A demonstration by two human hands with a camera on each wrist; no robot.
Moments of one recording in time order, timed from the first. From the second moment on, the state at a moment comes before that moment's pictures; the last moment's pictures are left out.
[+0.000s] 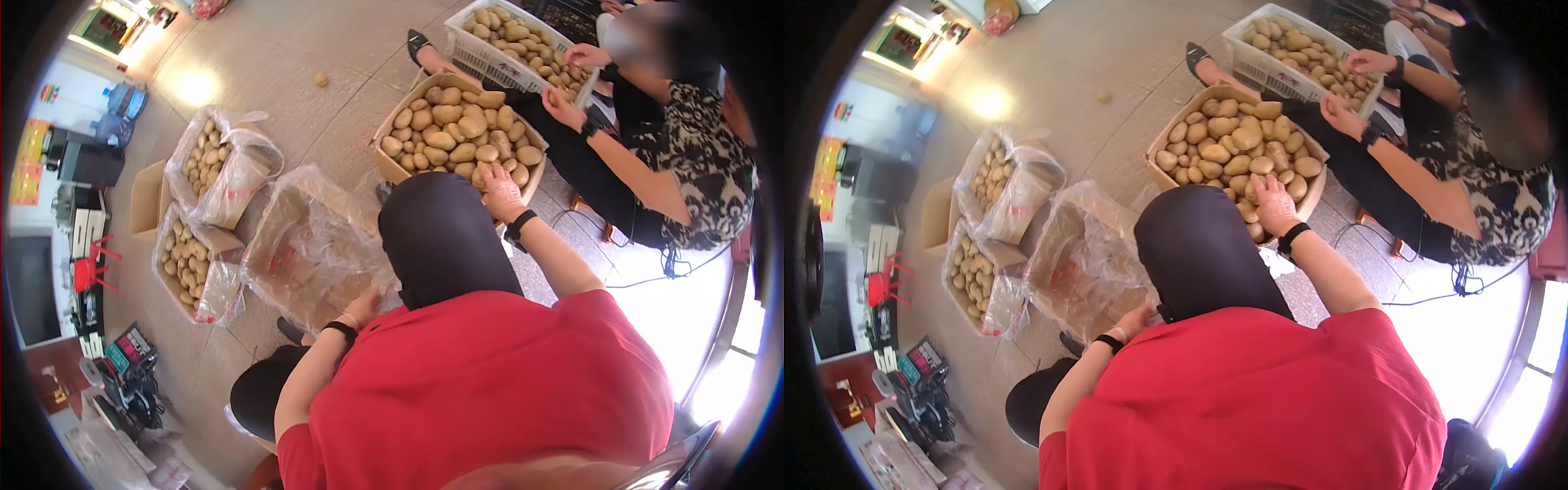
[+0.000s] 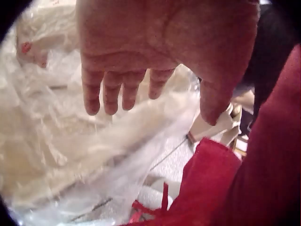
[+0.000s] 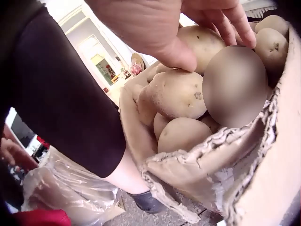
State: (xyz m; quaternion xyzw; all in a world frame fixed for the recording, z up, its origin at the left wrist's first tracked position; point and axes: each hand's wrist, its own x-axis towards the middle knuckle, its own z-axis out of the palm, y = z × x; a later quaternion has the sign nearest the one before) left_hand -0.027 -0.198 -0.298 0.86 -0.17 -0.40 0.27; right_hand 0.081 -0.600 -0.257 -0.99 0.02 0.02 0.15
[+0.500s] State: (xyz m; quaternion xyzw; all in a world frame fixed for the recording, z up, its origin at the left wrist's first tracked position) left_hand 0.003 -0.202 -0.292 0.89 -0.16 -0.39 0.17; right_hand 0.093 -0.603 -0.256 -0.99 0.00 0.04 0.14
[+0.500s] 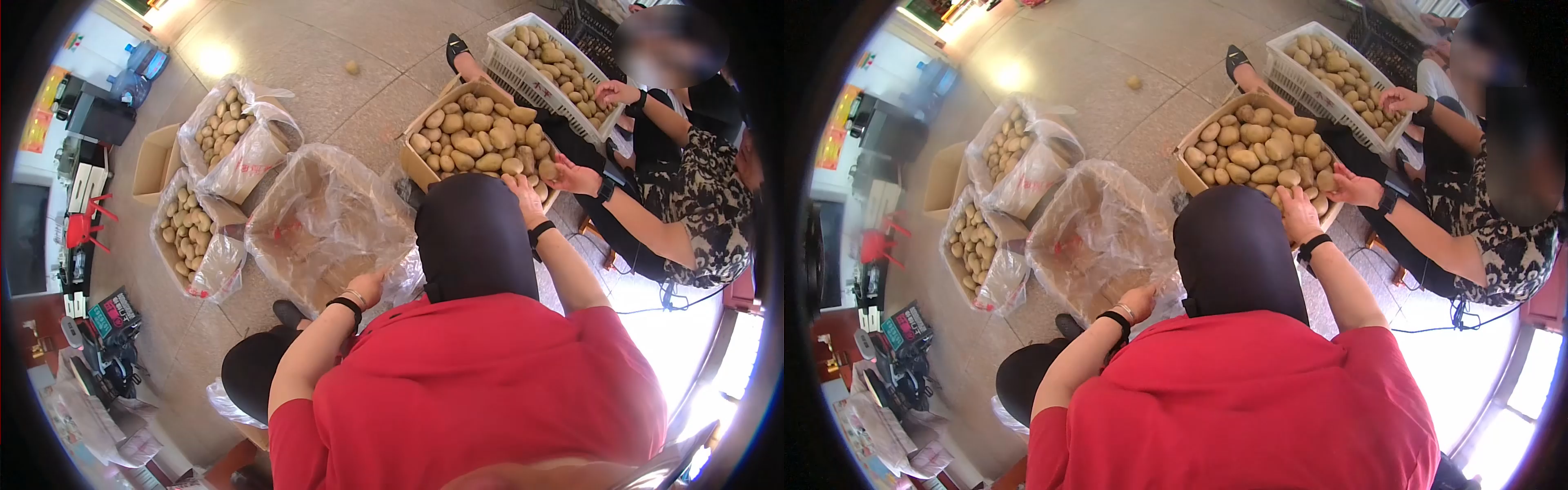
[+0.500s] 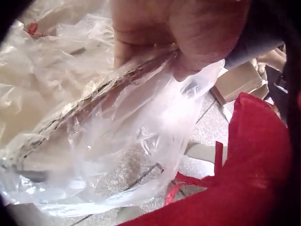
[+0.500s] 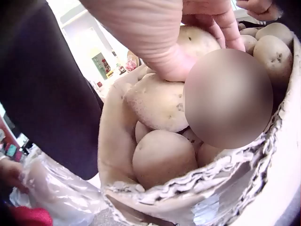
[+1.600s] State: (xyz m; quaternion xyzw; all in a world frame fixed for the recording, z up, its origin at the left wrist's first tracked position) left_hand 0.097 -0.234 -0.097 0.49 0.09 -0.23 0.84; right_hand 0.153 -0.508 -0.024 -0.82 -0.22 0.12 0.52
